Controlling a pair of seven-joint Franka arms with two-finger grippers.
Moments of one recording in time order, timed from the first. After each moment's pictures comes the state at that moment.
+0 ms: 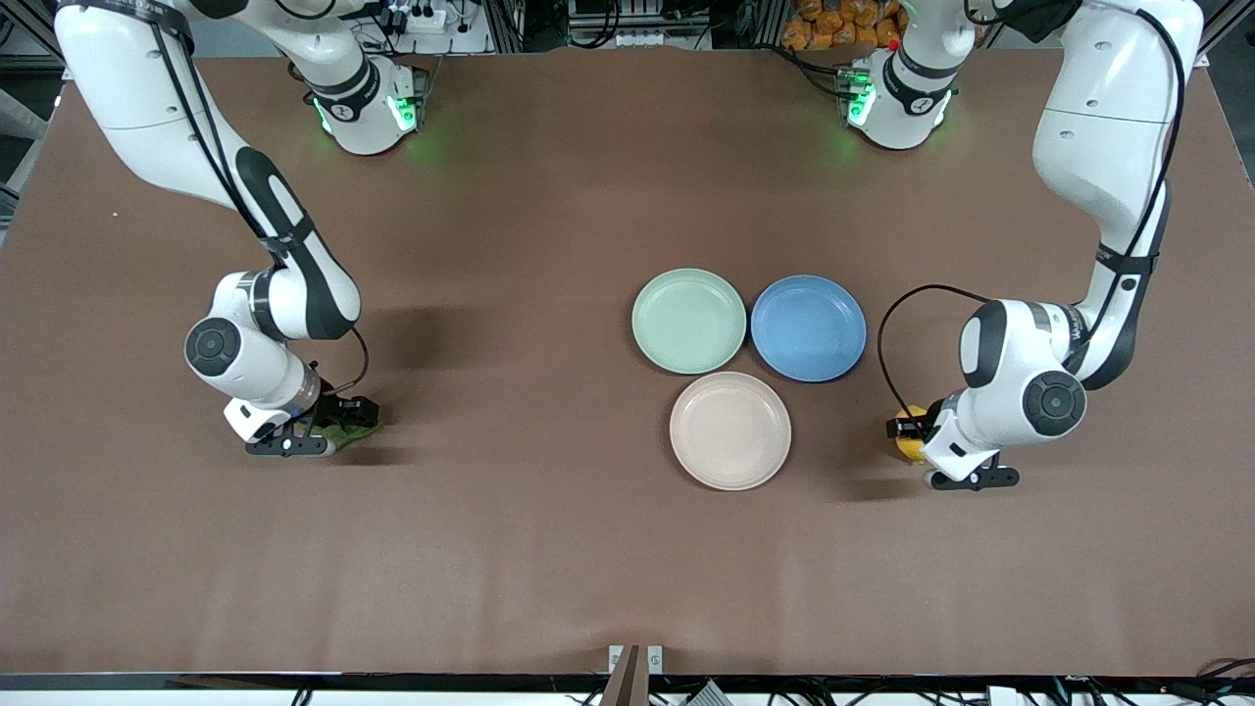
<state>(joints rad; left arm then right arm) -0.02 0.67 -0.10 -1.69 0.04 2.25 -0.18 0.03 0.58 0.02 -2.00 0.01 2.63 0.04</state>
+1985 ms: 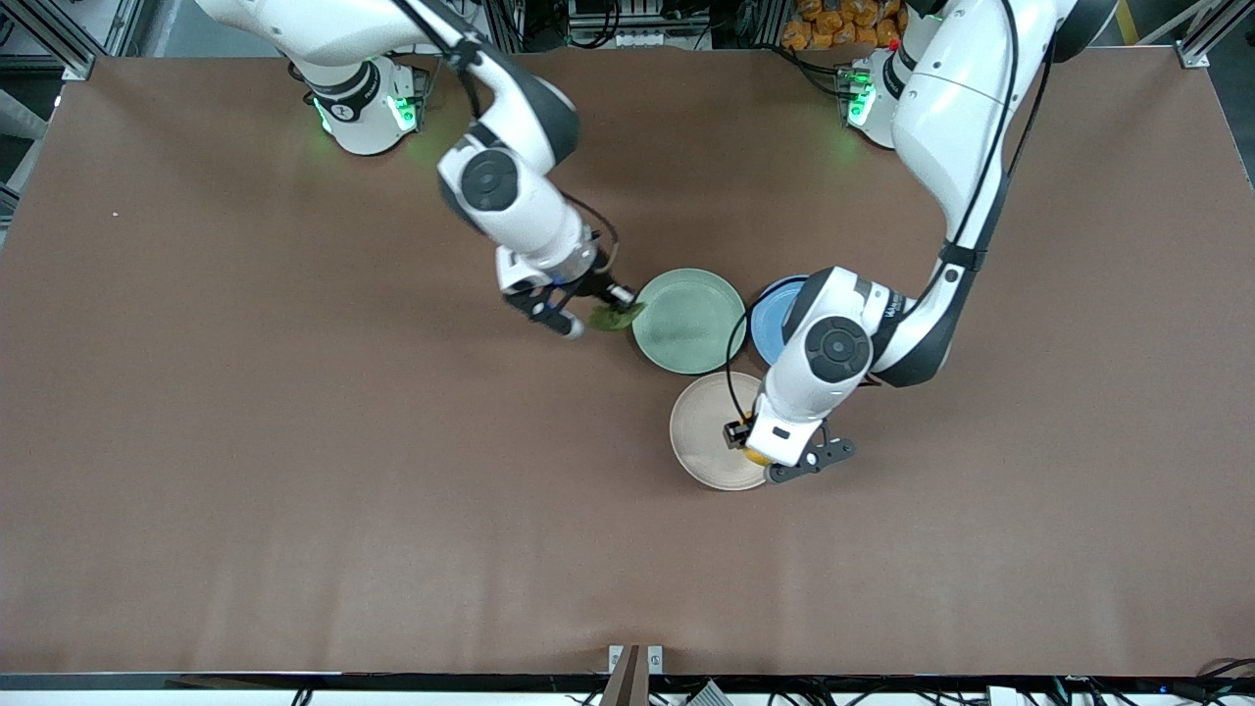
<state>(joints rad) -0.40 0.73 -0.11 -1.52 0.04 2.34 -0.84 0.30 0.50 0.56 -1.87 0.04 2.56 1.37</state>
